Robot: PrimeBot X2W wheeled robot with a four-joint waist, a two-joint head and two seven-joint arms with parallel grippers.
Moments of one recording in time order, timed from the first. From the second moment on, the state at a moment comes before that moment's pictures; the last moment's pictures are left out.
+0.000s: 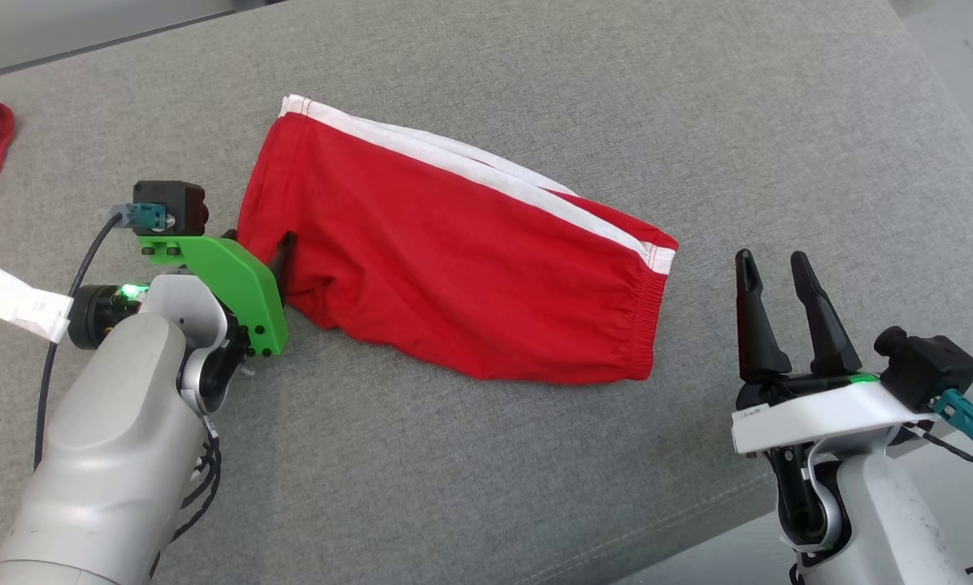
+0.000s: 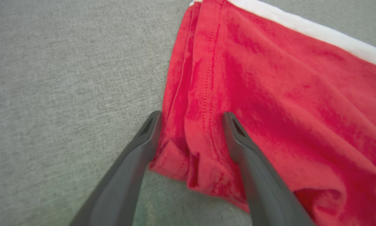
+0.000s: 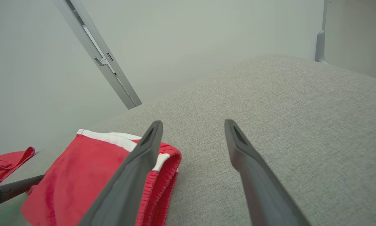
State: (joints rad) left arm -0.77 0.27 -0.53 0.79 -0.70 -0.02 0.20; right arm -0.19 -0.05 0.07 0.14 0.44 0.13 -0.26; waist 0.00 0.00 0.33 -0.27
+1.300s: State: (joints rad) left arm -0.16 0.24 -0.51 0.26 -0.83 0.13 0.08; right arm -0.10 -0.05 -0.06 0.16 0.34 0.13 -0.21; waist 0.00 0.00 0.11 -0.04
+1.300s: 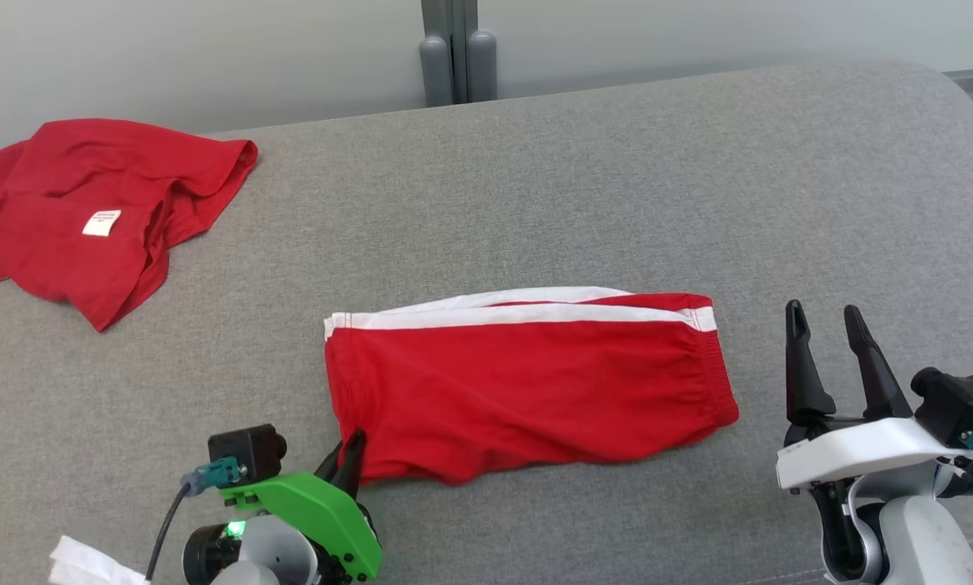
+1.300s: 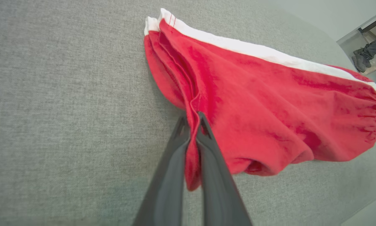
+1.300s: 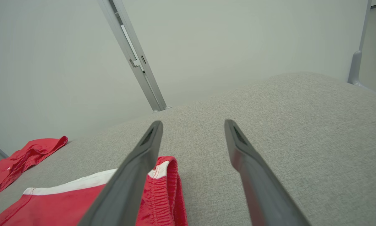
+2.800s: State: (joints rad) left arm -0.09 0.24 -0.42 0.08 -0.62 0.19 -0.26; right arm -0.33 -0.20 0.06 0.55 0.38 0.13 0.39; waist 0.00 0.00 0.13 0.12
